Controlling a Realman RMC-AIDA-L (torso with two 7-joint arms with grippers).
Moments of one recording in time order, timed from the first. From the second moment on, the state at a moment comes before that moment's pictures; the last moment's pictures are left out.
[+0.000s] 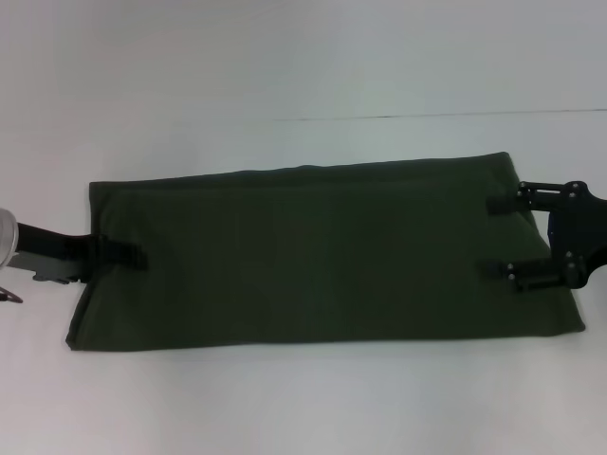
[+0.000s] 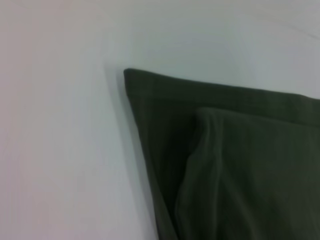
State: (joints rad) left arm -0.77 -1.97 0.63 0.58 2.64 1.18 -2.56; right arm 0.58 1.94 -0.58 -0.71 -2.14 -1.68 1.21
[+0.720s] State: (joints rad) left arm -0.78 -1.97 0.63 0.56 2.65 1.16 -2.56; right arm 0.58 1.94 -0.58 -0.71 -2.14 -1.68 1.21
